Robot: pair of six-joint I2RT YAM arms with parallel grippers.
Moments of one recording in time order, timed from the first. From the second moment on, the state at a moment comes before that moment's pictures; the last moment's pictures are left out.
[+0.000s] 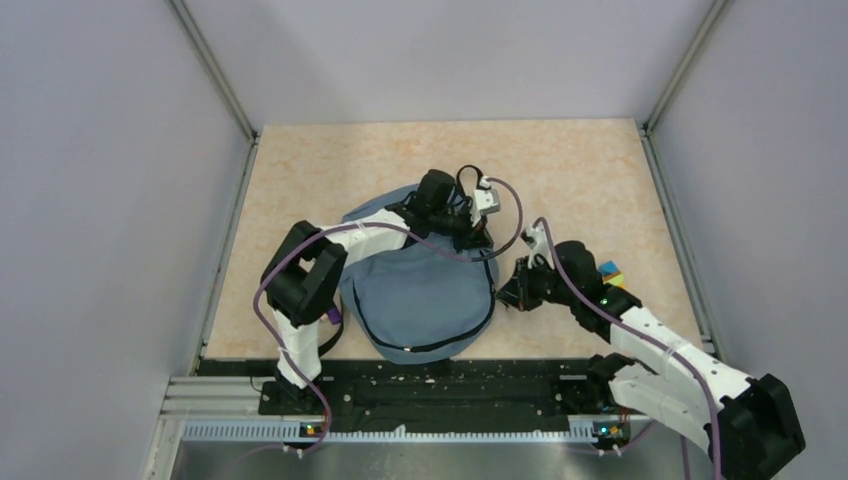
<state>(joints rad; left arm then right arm) -0.68 1.92 1.30 0.01 0.77 0.33 0.54 0.86 0.46 -0.19 -0.37 0.38</state>
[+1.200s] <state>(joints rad) -0.72 1.77 1.36 -0.33 -0.02 -0.38 0.60 0.87 0.45 -0.13 -0.17 0.45</state>
